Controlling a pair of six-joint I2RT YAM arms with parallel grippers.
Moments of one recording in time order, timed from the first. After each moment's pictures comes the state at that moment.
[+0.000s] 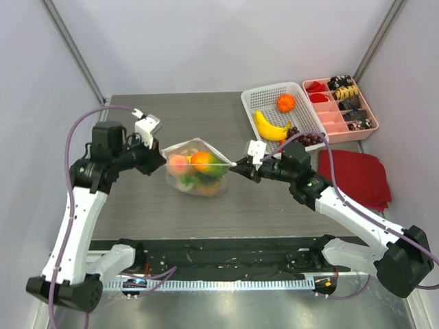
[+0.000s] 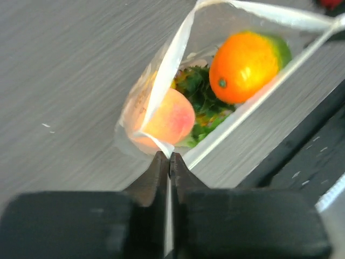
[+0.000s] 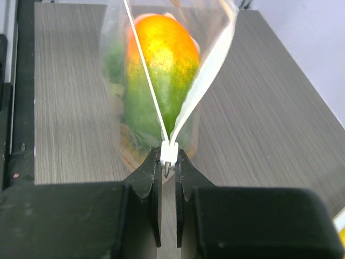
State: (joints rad) left arm -0.17 1.04 1.29 -0.91 0.50 0.19; right arm 0.62 1.08 0.75 0.17 -0.58 -0.34
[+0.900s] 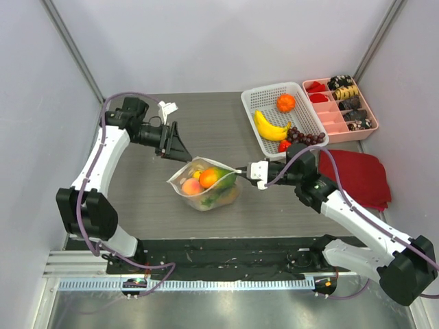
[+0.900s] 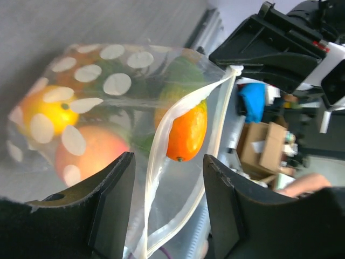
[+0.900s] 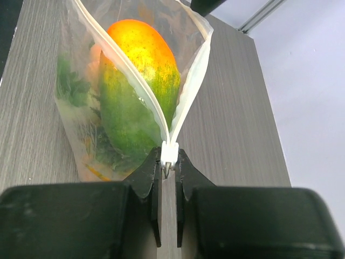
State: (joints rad) left arm -0.13 1.55 1.52 -1.17 1.09 0.10; right arm 0.59 1.01 0.74 0.01 -0.73 -0.79
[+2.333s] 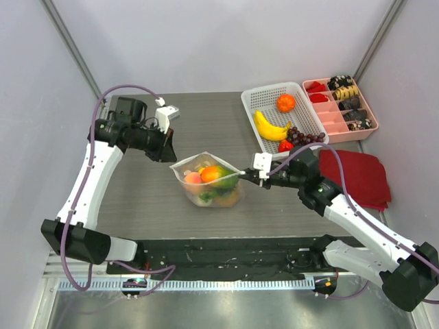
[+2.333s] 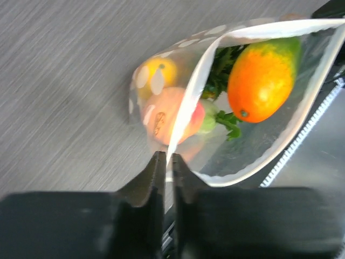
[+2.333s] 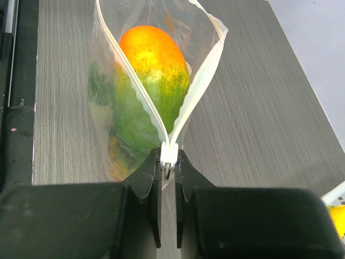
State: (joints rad) left arm -0.21 1.37 1.53 -1.15 0.60 0.30; right arm 0.59 0.96 0.73 -0.03 -0.66 -0.53
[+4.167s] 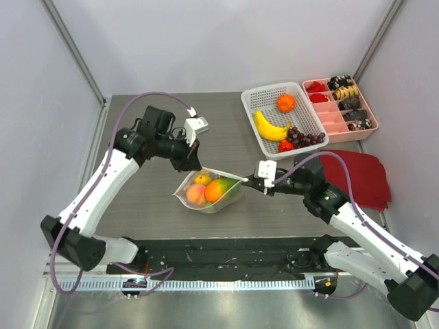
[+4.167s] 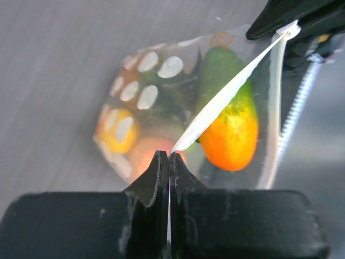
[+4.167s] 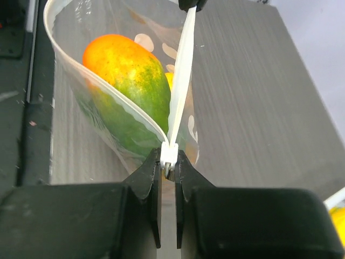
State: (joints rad) left arm -0.46 1.36 1.46 -1.01 0.64 0.27; right arm 0.60 0.86 0.69 -0.10 -0.67 -0.57
